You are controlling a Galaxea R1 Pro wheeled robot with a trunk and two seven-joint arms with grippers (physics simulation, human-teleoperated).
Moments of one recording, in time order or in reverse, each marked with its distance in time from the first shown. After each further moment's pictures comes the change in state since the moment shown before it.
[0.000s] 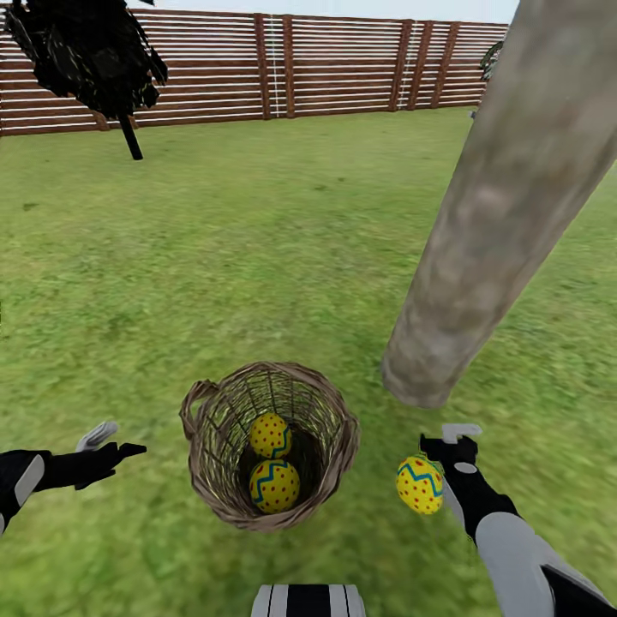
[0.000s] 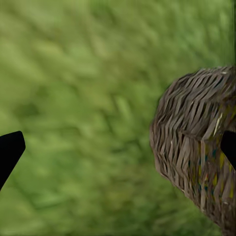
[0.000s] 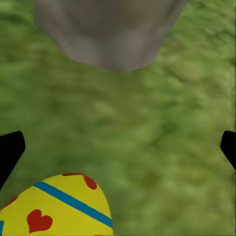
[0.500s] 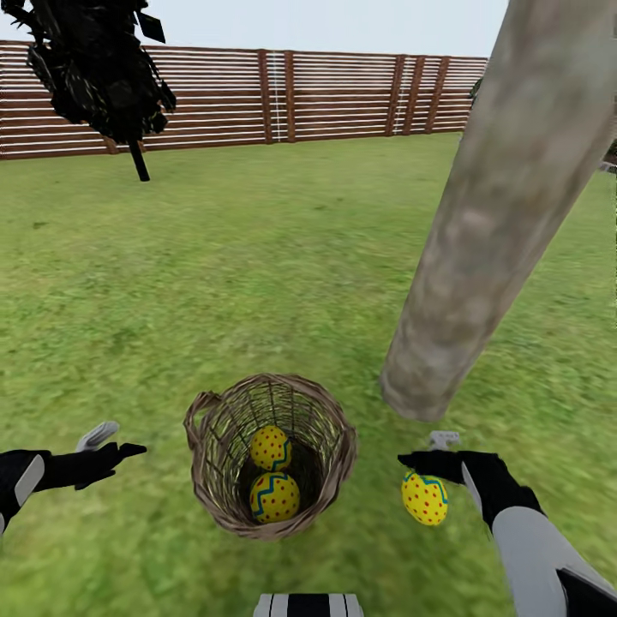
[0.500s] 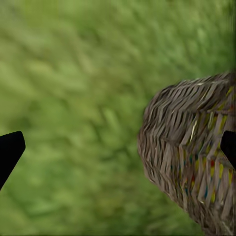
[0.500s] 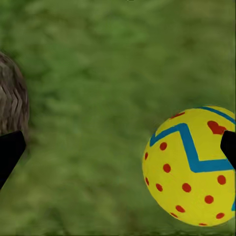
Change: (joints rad) left arm 0.000 0.000 -0.001 0.000 -0.001 0.001 0.000; right arm 0.003 -0.044 -0.005 -0.123 -0.041 0.479 0.635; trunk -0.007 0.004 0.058
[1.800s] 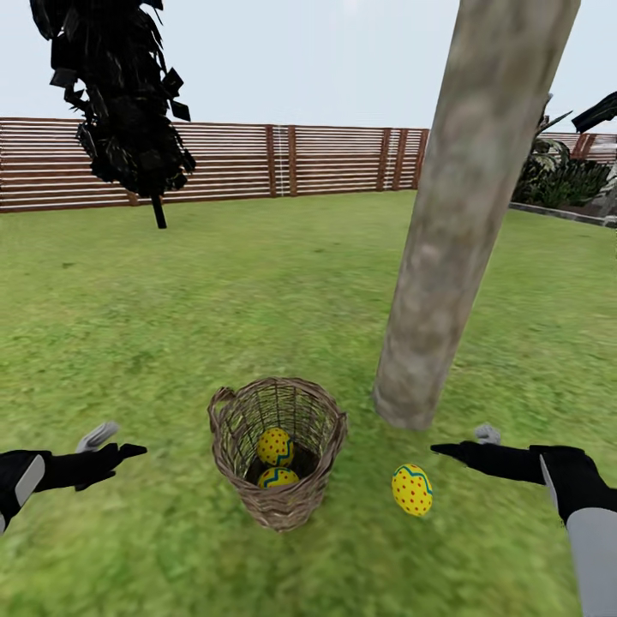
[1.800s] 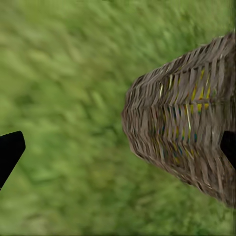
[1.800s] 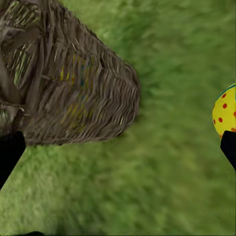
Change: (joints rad) left arm 0.000 -0.001 0.000 0.002 0.001 0.009 0.001; right arm 0.000 -0.211 -0.087 -0.082 -0.008 0.250 0.648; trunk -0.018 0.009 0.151
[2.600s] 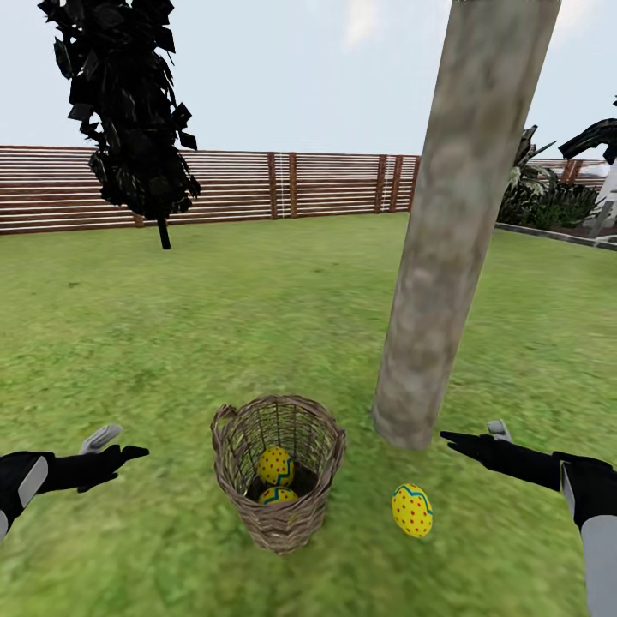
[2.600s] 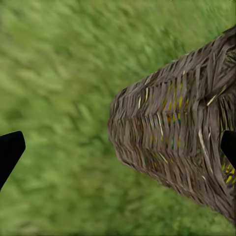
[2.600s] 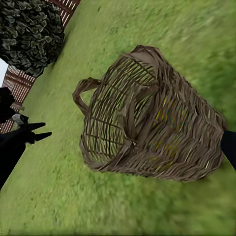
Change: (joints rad) left arm 0.000 -0.007 -0.004 0.012 -0.002 -0.008 0.004; right arm 0.007 -0.018 -0.158 0.009 0.006 -0.006 0.339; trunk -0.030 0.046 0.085
